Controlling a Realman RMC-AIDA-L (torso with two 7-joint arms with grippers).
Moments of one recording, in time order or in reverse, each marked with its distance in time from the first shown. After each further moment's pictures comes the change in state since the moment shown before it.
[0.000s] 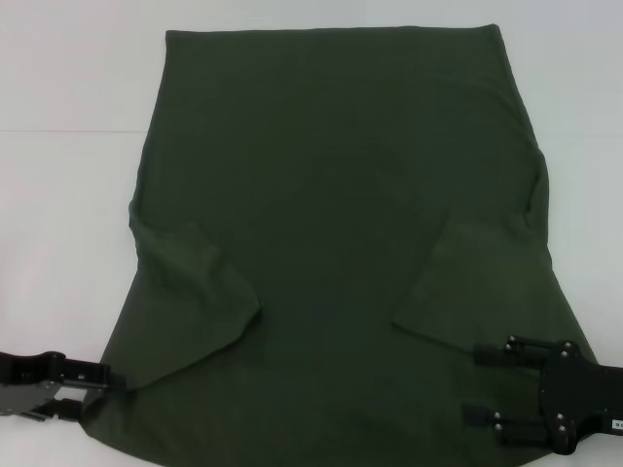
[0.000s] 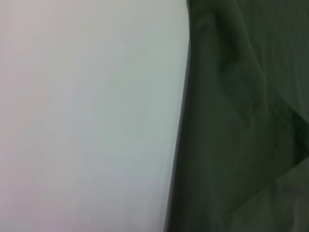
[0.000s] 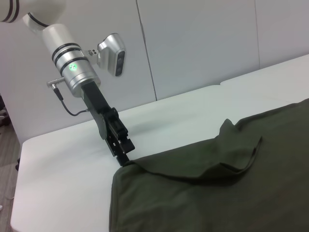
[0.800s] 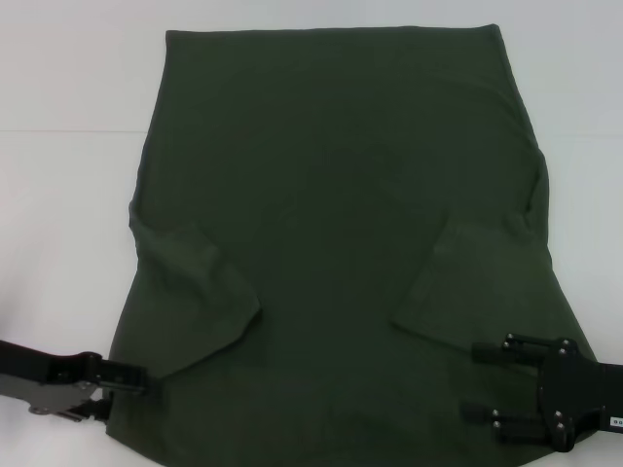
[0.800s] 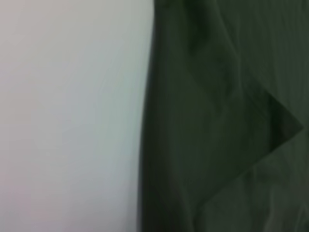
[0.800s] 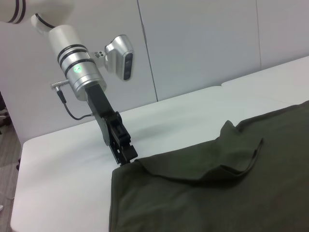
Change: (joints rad) left arm -0.037 -0.027 0.013 -0.027 -0.002 0.012 0.001; right arm 0.007 0.000 0.000 0.001 0.000 0.001 0.002
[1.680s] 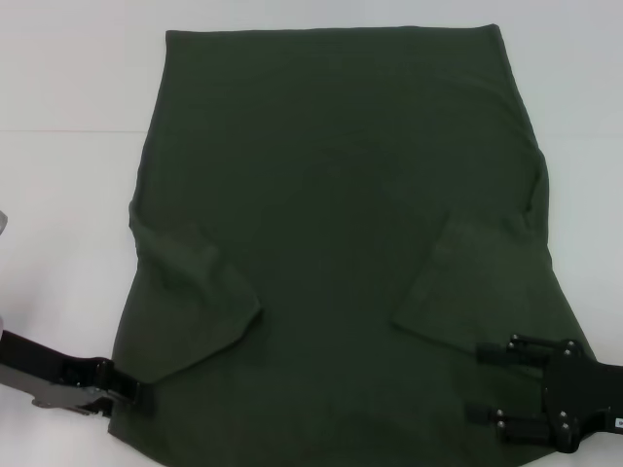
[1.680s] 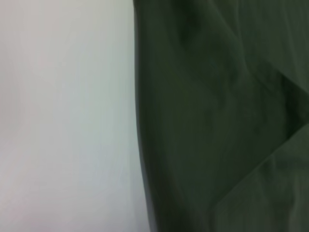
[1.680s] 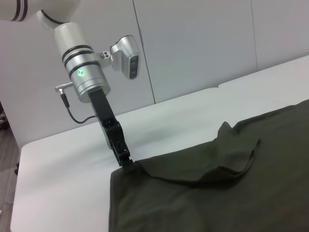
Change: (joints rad) left arm -0.023 -0.029 0.145 0.073 0.022 -0.026 -0.024; right arm -0.009 -0.002 0.005 -0.004 0.006 -0.008 0.012
